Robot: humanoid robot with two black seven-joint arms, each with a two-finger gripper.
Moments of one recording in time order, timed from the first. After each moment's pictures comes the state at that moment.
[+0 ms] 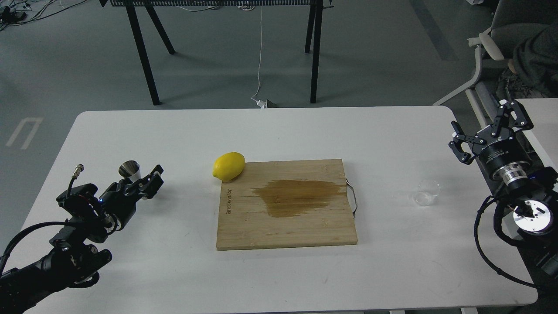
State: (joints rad) left arm -0.52 0.34 -0.22 -0.47 1.16 0.49 -0.49; right arm 0.58 -0.53 0.56 0.64 0.18 0.49 0.49
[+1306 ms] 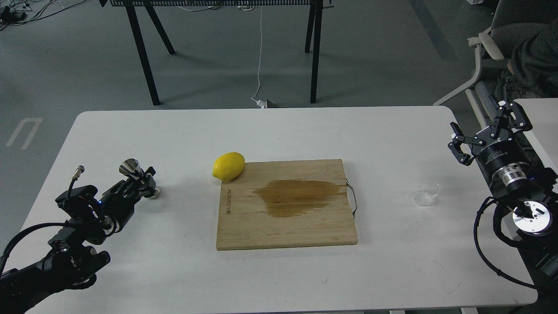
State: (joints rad) left arm -0.52 0.31 -0.20 -0.41 1.16 0.49 -0.49; right arm 0.57 -0.52 0.56 0.64 0.18 0.49 0.49
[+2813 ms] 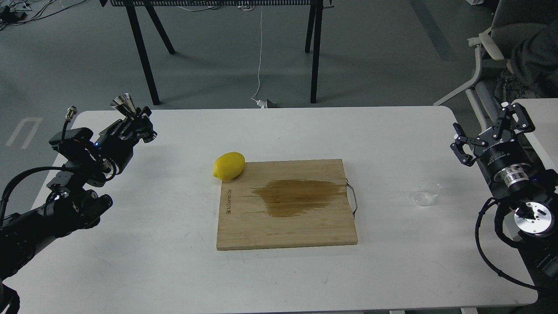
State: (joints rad) left arm -0.80 0.32 -0.18 -0.38 1.16 0.49 -0.49; right arm 0.57 -0.52 0.57 0.63 0.18 0.49 0.49
